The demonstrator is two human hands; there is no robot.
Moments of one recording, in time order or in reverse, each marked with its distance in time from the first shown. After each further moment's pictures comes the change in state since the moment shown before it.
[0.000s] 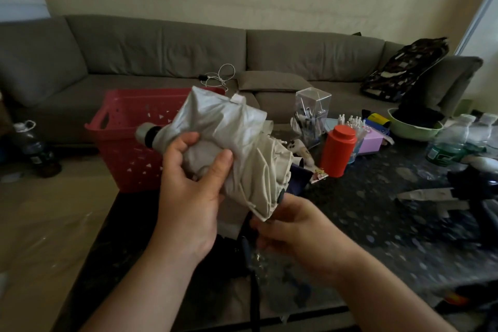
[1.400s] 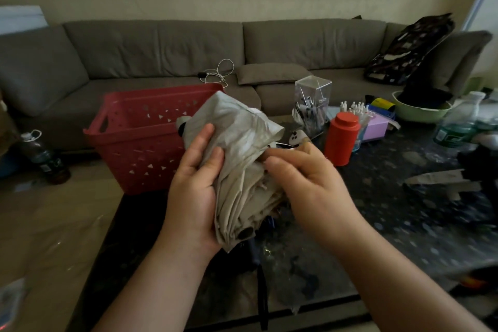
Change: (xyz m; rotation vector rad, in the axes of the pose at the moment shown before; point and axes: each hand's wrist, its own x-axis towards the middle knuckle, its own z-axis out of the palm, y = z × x) left_hand -0.006 0.003 0.014 -0.106 -0.039 -0.221; right_hand 0.000 -0.042 0.005 -0.456 0.341 -0.400
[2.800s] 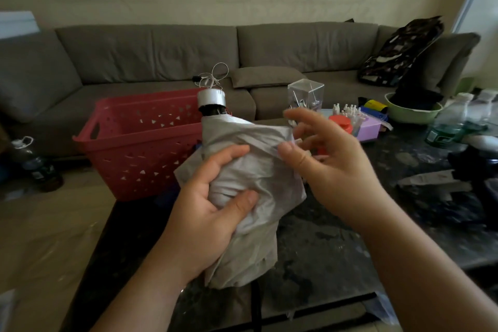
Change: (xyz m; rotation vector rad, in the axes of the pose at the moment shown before) left_hand -0.011 -0.005 -0.017 0.682 -0.396 0.283; right_hand 0.022 0.010 -0.048 -0.071 0.066 -0.103
